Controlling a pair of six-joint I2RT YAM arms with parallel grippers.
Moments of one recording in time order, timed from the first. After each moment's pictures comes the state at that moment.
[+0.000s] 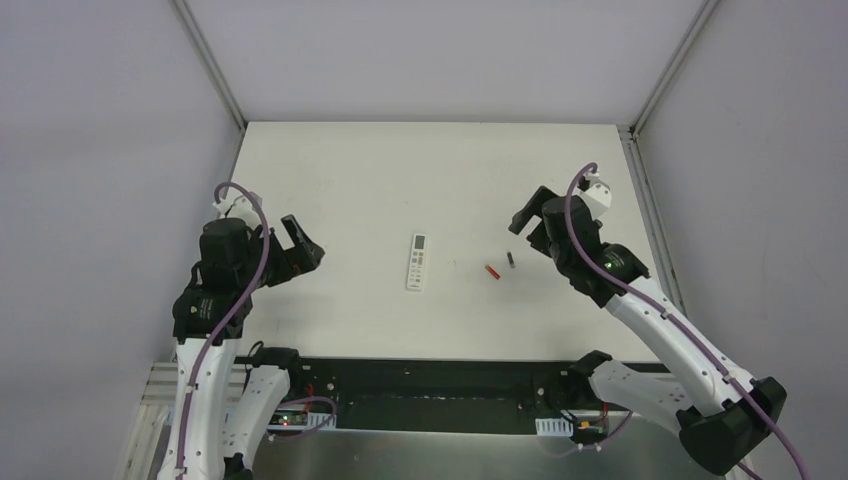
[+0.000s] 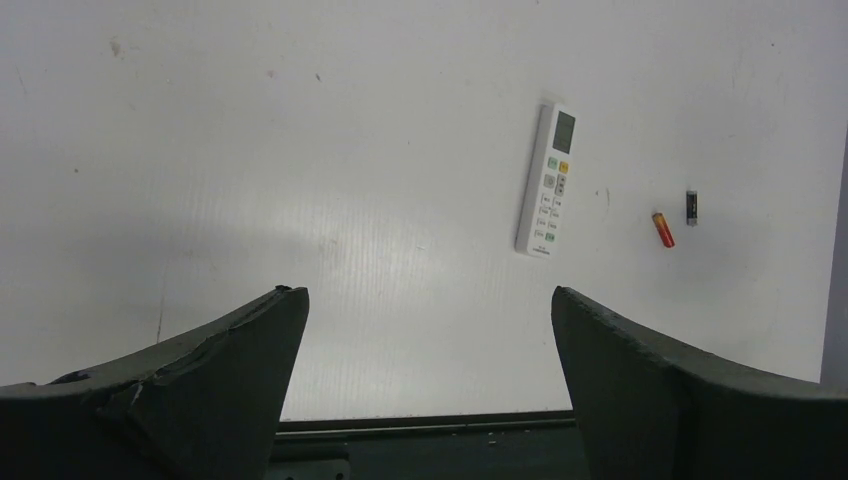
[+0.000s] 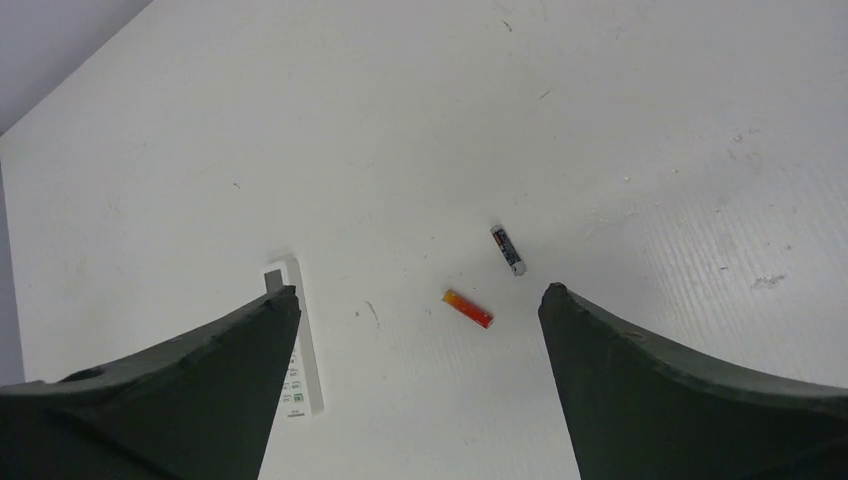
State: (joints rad) left arm -0.02 0.63 0.95 -0.93 0.13 -0.45; right arm 0.60 0.97 0.95 -0.62 0.50 0.86
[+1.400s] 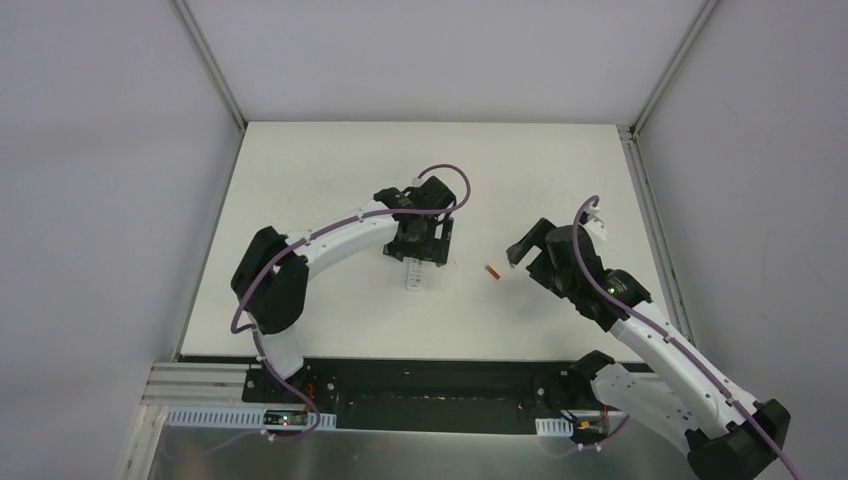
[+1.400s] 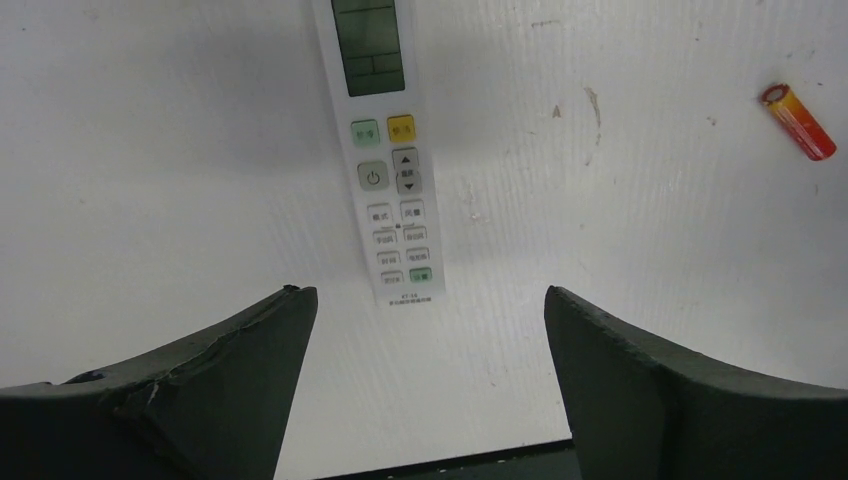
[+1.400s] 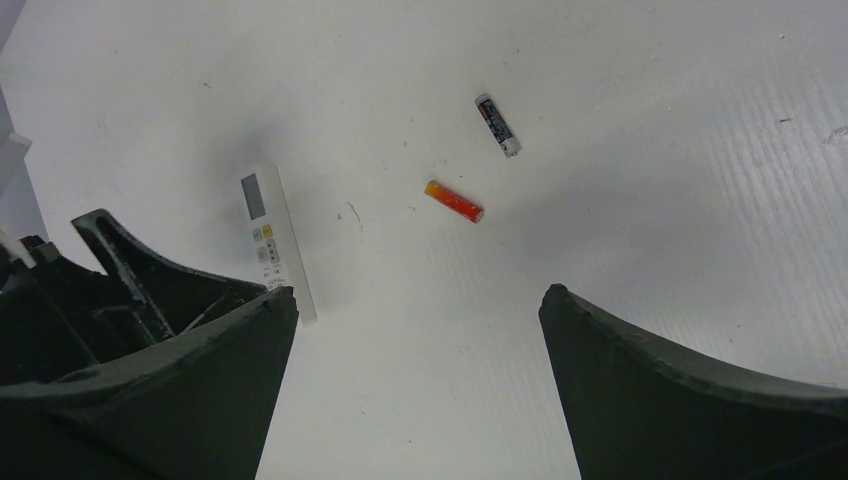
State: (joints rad) left arm -0.79 1.76 1.40 -0.82 -0.18 -0.58; right arm 0.60 0.84 0.75 -0.66 0.32 1.02
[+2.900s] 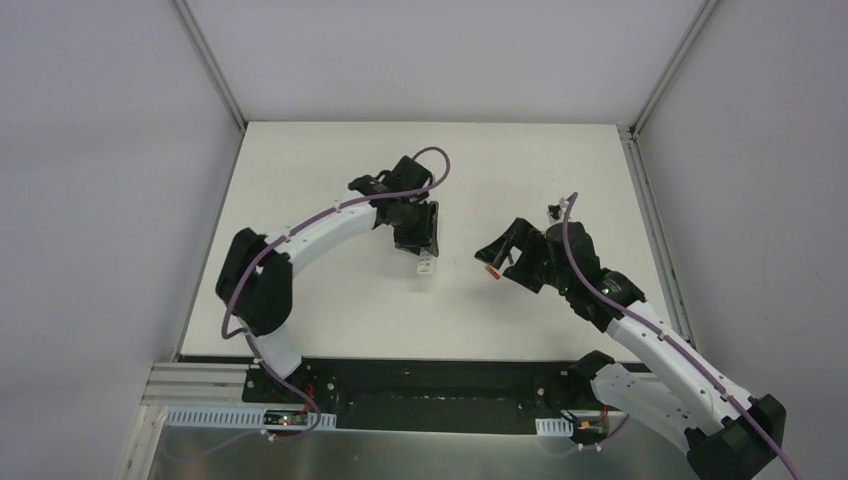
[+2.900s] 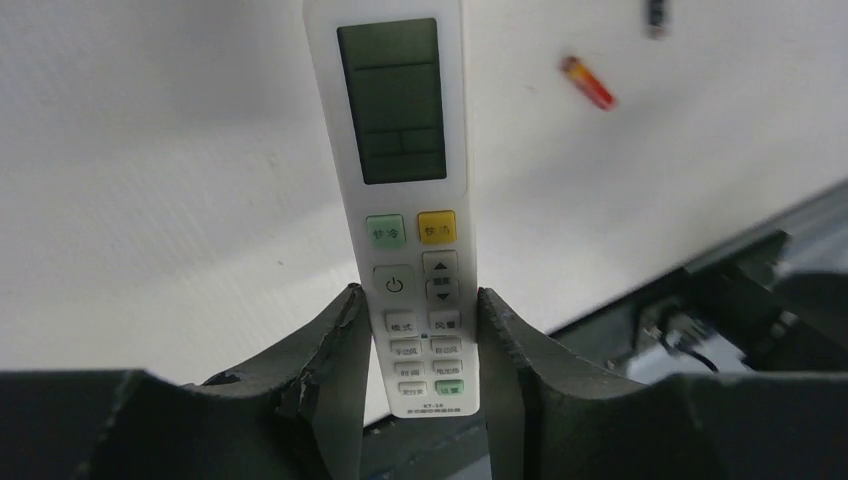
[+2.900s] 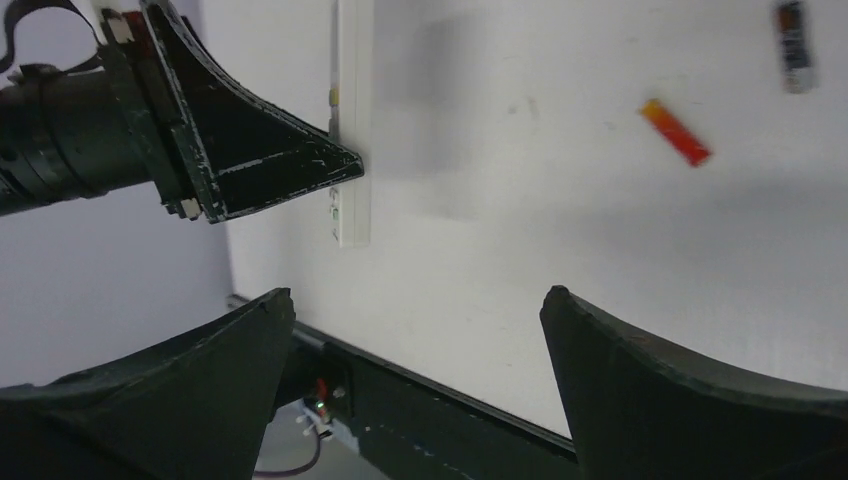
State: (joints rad) left arm -0.68 1.78 1.39 -0.72 0.14 -0.58; right arm 0.60 0.83 0.71 -0.50 -0.01 0.97
